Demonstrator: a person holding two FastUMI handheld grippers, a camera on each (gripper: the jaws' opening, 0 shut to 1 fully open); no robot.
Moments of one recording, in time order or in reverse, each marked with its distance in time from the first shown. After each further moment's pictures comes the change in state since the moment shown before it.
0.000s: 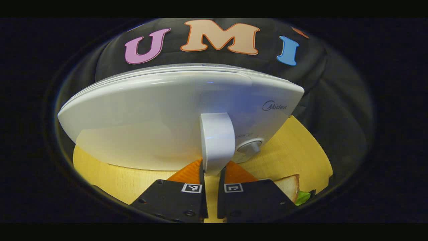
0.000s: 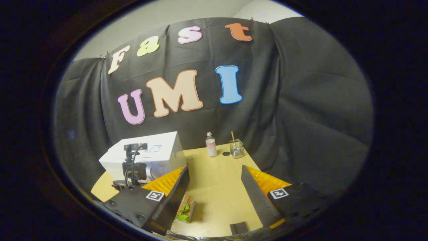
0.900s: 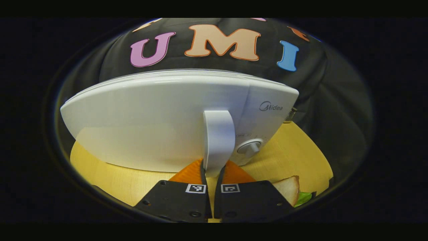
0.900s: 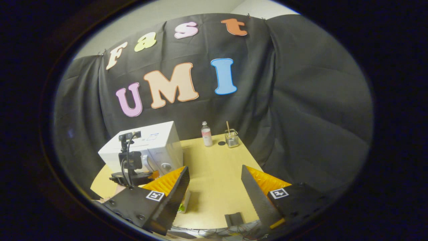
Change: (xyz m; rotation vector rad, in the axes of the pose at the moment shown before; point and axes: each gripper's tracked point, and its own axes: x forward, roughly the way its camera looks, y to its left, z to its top) left arm 0.005 -0.007 0.002 -0.025 -0.079 0.000; right arm -0.024 -0.014 -0.031 0.008 0.066 -0.023
